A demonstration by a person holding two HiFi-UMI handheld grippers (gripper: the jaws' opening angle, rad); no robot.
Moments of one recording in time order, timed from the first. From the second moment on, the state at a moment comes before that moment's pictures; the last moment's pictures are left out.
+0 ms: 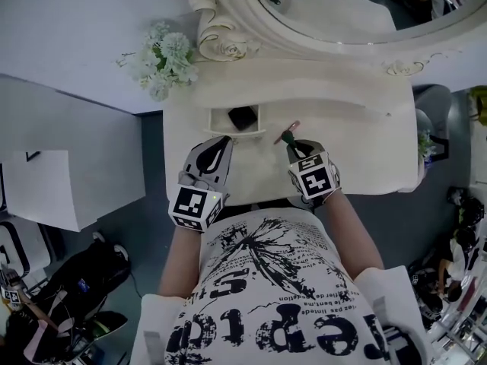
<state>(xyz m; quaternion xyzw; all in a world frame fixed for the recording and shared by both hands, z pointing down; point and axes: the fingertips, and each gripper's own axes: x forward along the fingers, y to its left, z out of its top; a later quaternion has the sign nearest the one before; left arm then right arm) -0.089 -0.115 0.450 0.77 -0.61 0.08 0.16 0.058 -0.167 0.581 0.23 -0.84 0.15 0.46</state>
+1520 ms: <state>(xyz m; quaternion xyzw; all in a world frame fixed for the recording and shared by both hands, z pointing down) -0.173 -0.084 0.445 0.71 -0.68 0.06 0.15 -0.089 -0.166 0.555 0.15 -0.88 0.15 0.43</state>
